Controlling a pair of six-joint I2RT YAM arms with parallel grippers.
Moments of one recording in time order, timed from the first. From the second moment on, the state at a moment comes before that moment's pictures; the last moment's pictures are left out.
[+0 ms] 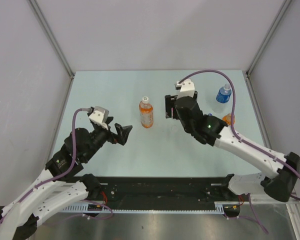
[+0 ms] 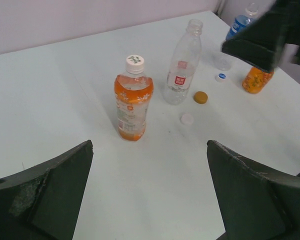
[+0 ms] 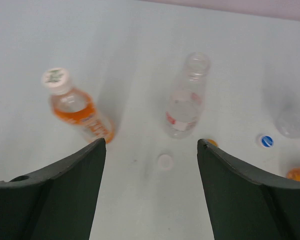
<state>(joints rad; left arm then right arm) -0.80 0.56 0.81 -0.38 -0.23 -0.16 0.86 1.32 1.22 -0.34 0.65 0.30</state>
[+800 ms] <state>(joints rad) -0.64 0.50 0.75 -0.51 -0.28 -0.38 0.95 1.56 1.18 0.11 0.45 0.26</state>
